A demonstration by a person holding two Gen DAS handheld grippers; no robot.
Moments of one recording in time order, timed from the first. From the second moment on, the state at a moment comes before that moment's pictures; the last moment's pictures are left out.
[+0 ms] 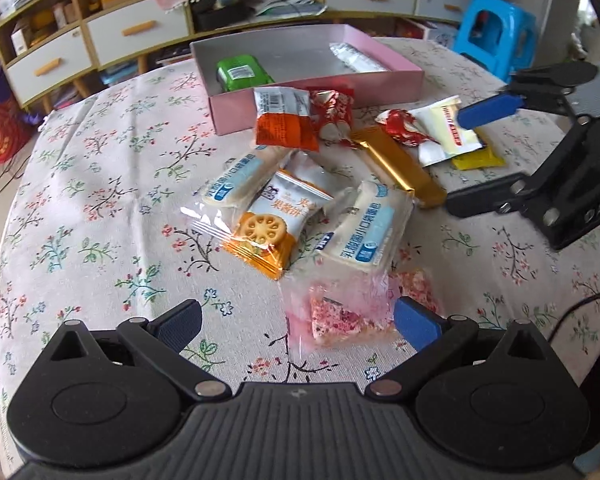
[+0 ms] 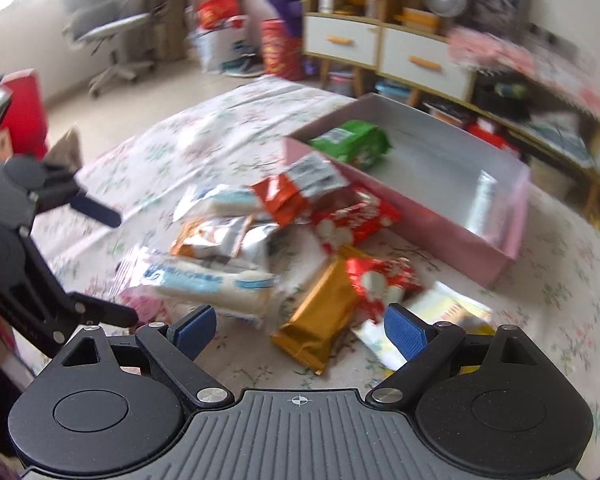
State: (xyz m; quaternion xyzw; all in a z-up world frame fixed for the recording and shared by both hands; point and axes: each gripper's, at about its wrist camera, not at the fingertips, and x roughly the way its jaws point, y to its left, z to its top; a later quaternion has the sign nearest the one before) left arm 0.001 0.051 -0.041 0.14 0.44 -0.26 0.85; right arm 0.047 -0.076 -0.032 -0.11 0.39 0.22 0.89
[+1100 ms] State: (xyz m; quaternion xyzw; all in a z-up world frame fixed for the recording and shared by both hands) left arm 0.013 0.046 -0.054 0.16 0.44 -0.30 0.83; right arm 0.082 -0.047 -0.045 -0.04 0.43 0.26 0.86
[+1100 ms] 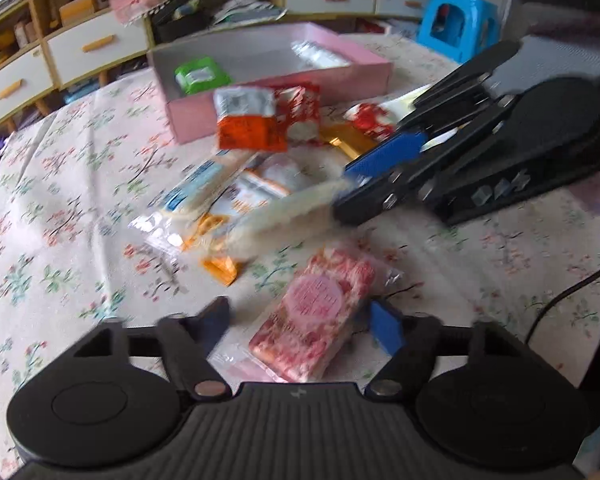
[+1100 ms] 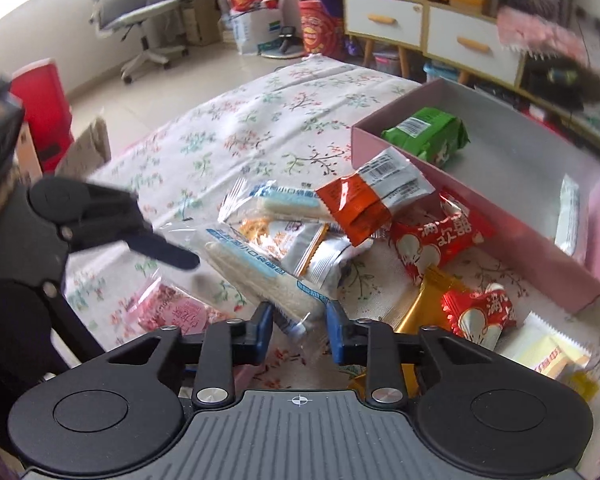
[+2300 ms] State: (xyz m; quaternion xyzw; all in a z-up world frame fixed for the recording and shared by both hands) left arm 0.031 0.103 -0.044 0.05 0.50 -0.19 0.84; right arm 0.082 -0.015 -0.056 -0.09 0.47 0.27 0.84
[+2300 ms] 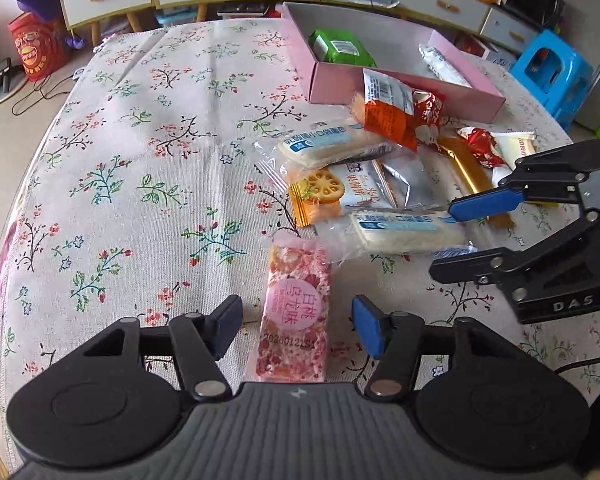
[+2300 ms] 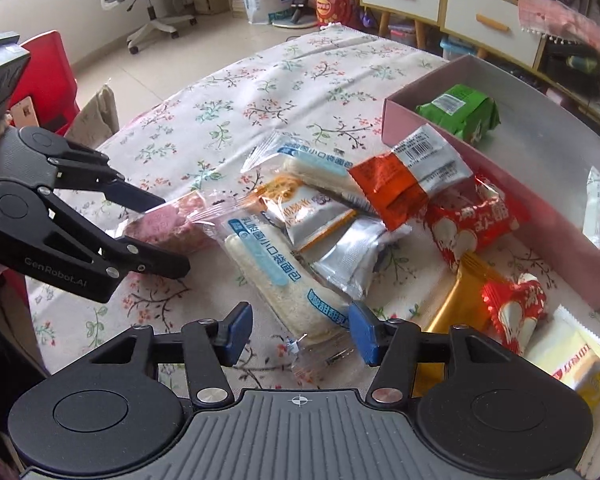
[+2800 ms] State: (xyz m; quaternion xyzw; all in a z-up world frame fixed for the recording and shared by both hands) left arm 0.037 0.114 -0.042 0.02 0.52 -0.17 0.84; right arm 0.086 0.000 -0.054 -0.11 0.48 0.26 0.83
